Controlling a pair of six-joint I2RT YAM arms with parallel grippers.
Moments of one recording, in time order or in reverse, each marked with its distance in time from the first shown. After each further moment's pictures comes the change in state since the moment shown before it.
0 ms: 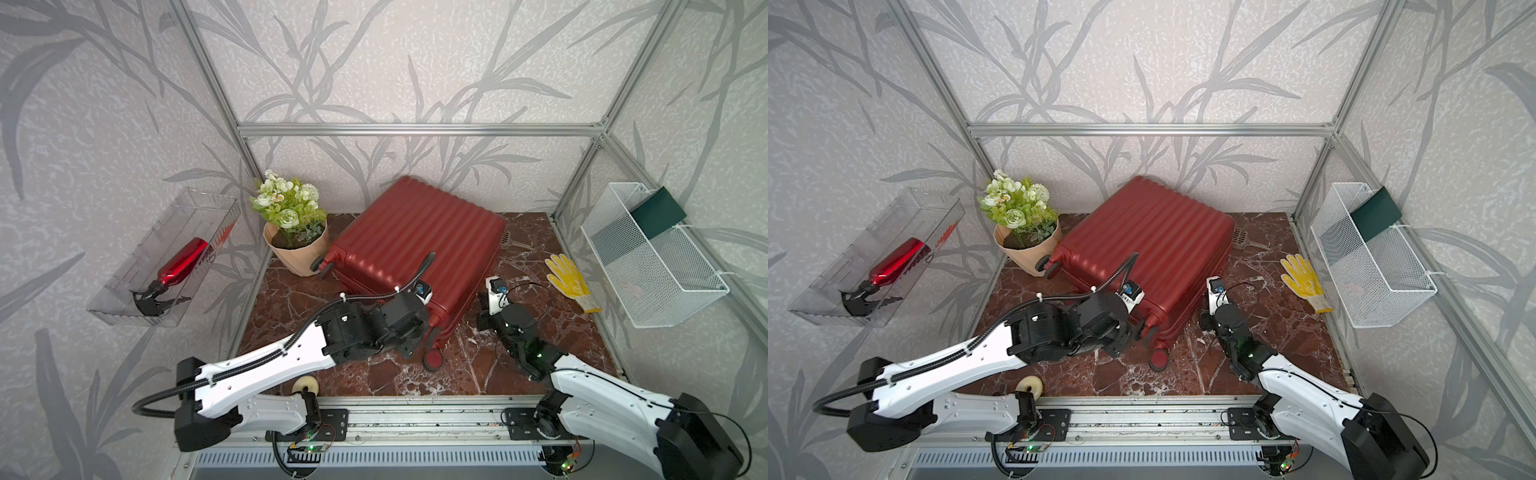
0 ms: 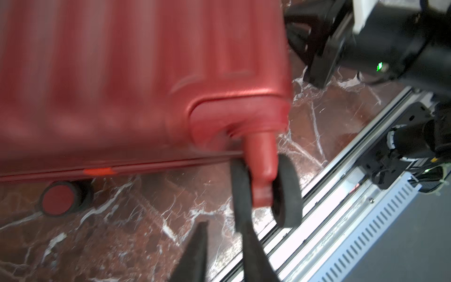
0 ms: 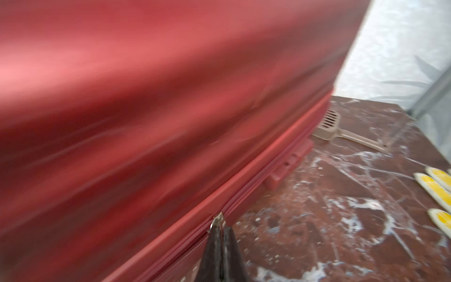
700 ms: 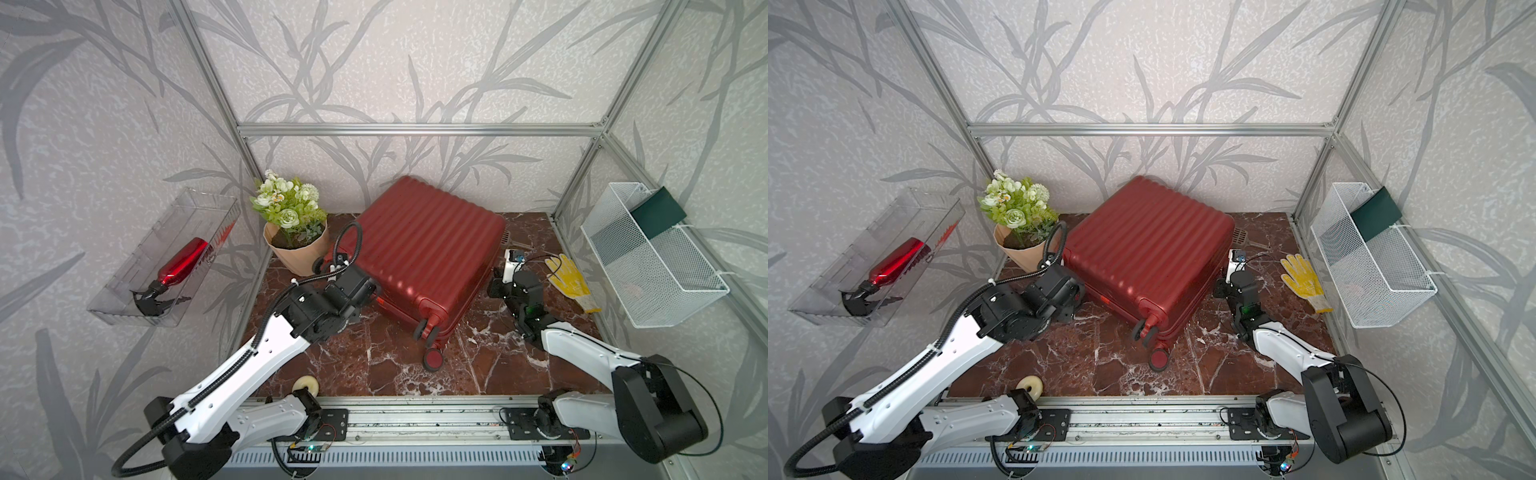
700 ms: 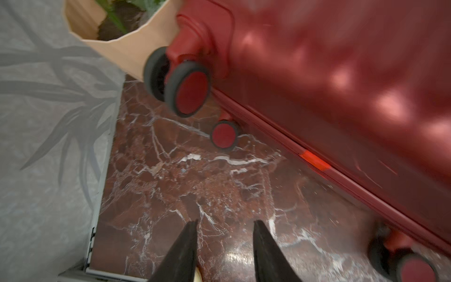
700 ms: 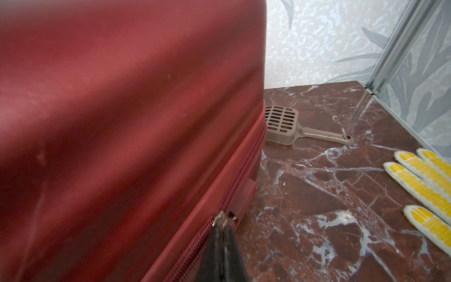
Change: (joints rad) left arm 0.420 -0.011 0.011 -0.247 -0.337 -0.287; right arm -0.272 0.188 0.137 0.045 -0.157 0.072
